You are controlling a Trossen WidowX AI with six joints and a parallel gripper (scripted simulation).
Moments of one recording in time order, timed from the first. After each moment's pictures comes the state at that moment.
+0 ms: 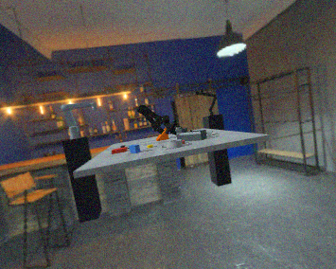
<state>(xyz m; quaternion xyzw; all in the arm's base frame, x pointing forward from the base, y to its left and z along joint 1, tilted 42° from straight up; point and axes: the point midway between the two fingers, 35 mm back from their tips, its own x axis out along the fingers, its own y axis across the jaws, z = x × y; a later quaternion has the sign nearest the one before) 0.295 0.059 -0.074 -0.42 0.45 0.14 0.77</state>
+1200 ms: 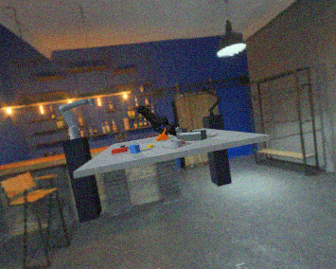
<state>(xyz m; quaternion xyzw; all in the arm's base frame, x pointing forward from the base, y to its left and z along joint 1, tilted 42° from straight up) 0.302 0.047 -0.075 -0.42 0.45 0.15 0.77</state>
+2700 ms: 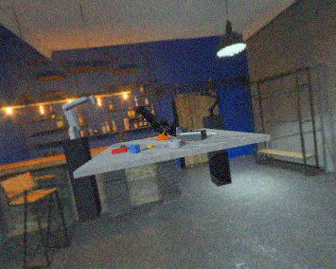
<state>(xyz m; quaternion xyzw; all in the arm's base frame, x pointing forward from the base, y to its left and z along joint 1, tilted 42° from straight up) 0.310 0.037 -0.069 -0.42 0.46 0.16 0.77</state>
